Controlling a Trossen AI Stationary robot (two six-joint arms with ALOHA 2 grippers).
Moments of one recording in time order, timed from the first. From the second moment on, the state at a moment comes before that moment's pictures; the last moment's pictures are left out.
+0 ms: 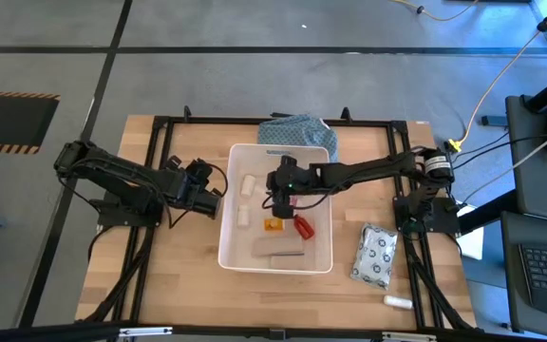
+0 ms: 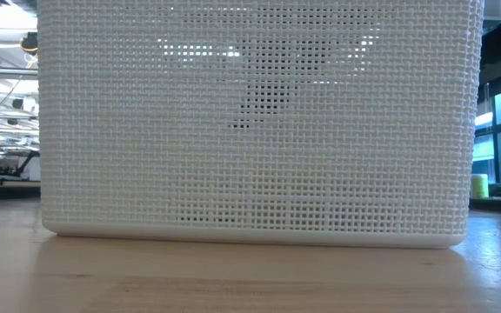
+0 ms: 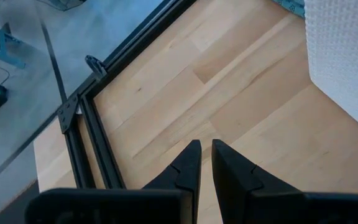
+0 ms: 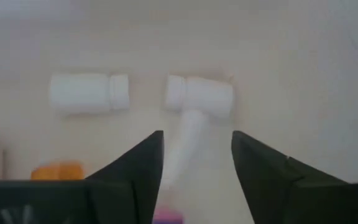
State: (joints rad) left arm -0.20 1.31 0.97 -1.31 -0.79 -1.11; right arm -0.02 1.82 1.26 -0.20 0.21 -0.04
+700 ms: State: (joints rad) left arm -0.20 1.31 0.97 -1.31 -0.76 -1.05; right arm 0.26 1.81 1.86 -1.35 0.24 0.28
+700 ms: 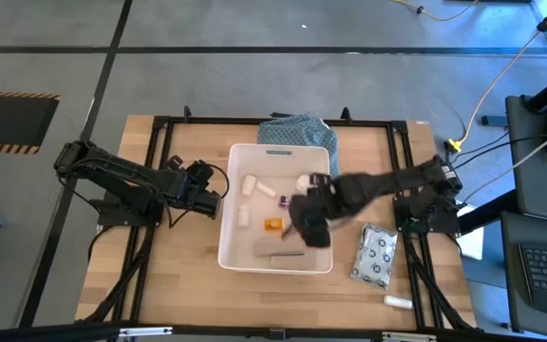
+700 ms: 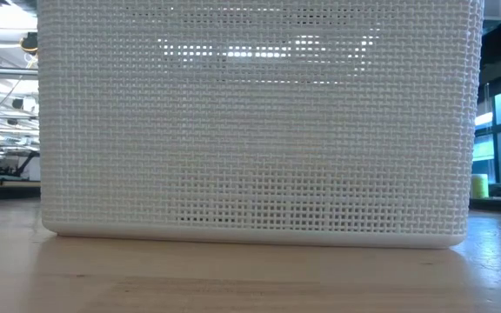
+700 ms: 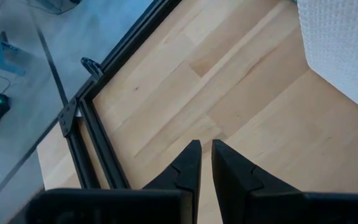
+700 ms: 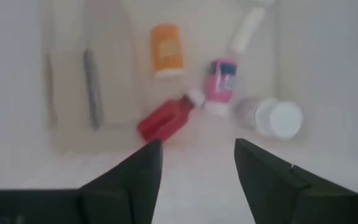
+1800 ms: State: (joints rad) left arm -0.20 1.31 0.97 -1.30 -0.82 -1.02; right arm 0.96 1.67 1.60 -1.55 0.19 1.45
